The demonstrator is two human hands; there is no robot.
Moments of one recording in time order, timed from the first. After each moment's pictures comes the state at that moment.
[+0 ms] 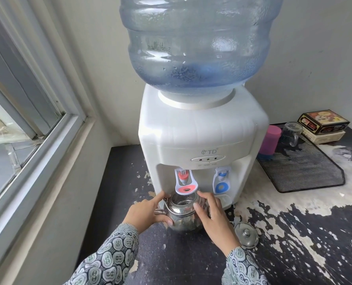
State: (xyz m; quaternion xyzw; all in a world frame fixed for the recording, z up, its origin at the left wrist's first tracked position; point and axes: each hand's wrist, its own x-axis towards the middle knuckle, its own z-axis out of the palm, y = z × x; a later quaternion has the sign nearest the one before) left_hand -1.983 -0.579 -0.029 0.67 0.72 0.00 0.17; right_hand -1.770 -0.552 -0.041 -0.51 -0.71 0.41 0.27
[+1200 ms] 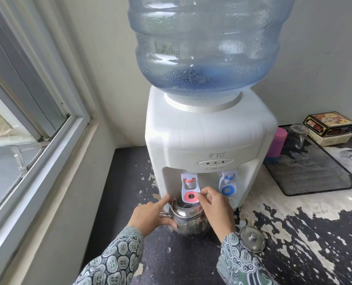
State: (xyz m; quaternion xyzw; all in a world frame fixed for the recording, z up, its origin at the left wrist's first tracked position) left_hand -1.985 -0.578 -0.028 0.68 0.72 -0.03 0.15; right_hand -1.797 -0.525 -0.028 -0.54 -0.72 0.29 0.33
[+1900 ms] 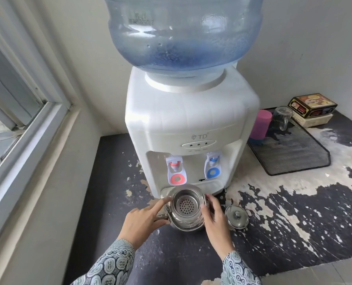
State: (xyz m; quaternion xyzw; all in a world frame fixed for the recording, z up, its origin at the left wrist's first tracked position) left_hand -1.963 -0.619 -0.062 0.74 0.67 0.09 0.04; right_hand -1.756 -0.580 -0.086 -0.56 -0.57 0.47 0.37
